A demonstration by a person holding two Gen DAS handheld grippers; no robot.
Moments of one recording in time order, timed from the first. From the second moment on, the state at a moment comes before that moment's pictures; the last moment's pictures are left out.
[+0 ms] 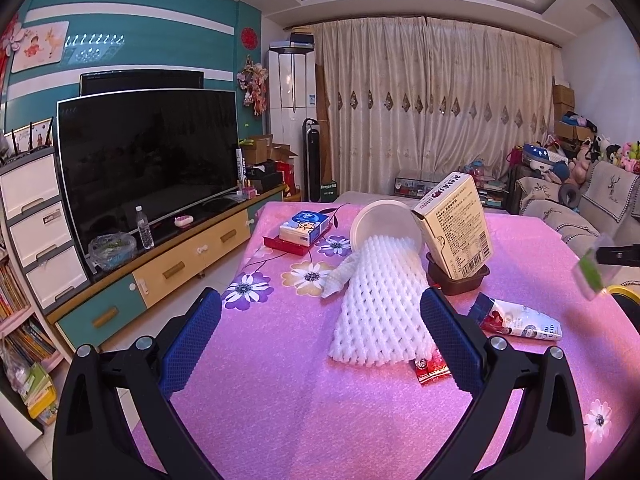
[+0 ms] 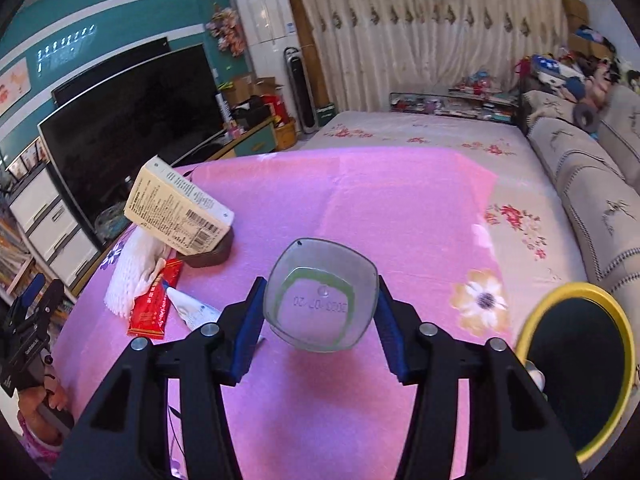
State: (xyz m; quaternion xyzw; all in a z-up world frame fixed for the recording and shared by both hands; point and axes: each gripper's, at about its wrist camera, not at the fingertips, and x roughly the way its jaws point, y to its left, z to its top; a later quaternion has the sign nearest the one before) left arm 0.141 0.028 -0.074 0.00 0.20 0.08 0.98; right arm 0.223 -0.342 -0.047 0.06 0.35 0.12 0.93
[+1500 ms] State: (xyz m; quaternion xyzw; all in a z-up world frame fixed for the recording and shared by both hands) left arm 0.141 0.020 -0.074 0.03 0.20 0.06 0.98; right arm 0.155 -0.401 -0.094 0.08 0.28 -0.06 0.95
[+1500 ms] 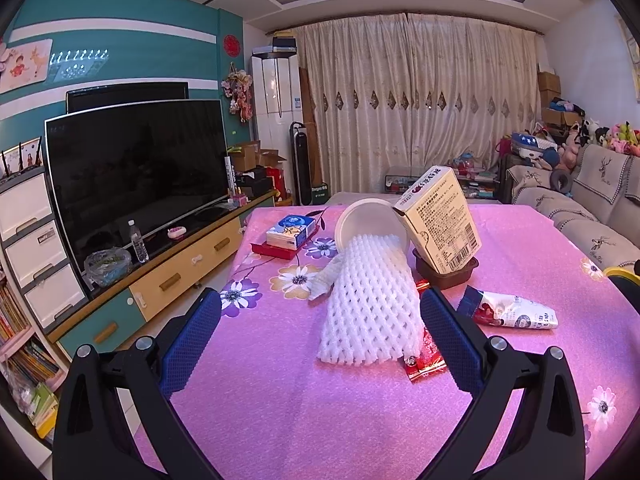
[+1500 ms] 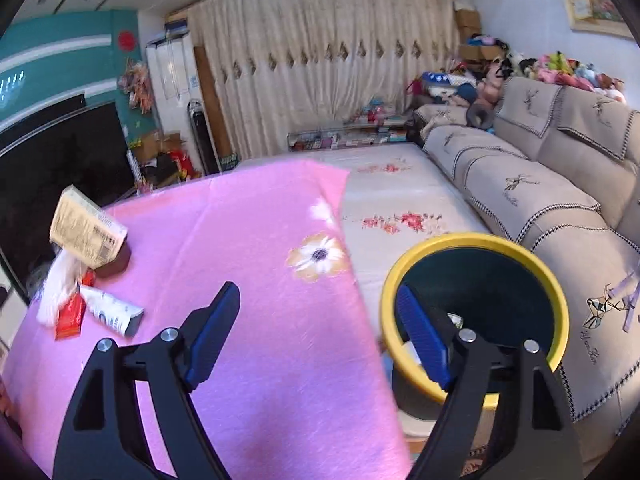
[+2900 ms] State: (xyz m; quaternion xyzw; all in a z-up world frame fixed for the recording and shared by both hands) left arm 0.286 -0.125 -0.112 0.10 0.40 -0.31 0.85; right arm 0.155 -0.394 -0.082 0.09 0.25 -0.11 0.96
